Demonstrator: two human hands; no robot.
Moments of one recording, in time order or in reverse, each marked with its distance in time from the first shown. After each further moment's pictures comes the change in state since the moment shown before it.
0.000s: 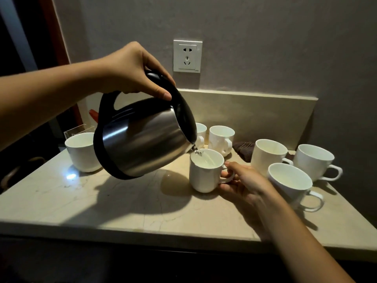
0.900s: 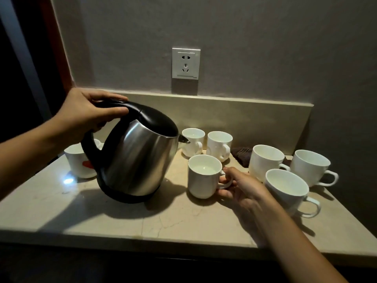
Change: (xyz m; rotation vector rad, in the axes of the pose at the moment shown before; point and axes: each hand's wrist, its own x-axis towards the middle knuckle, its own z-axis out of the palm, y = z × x) left_hand -0.071 -0.065 0.027 -0.437 0.519 -0.213; right_hand -0.004 -0.004 0.006 0.097 0.020 0.056
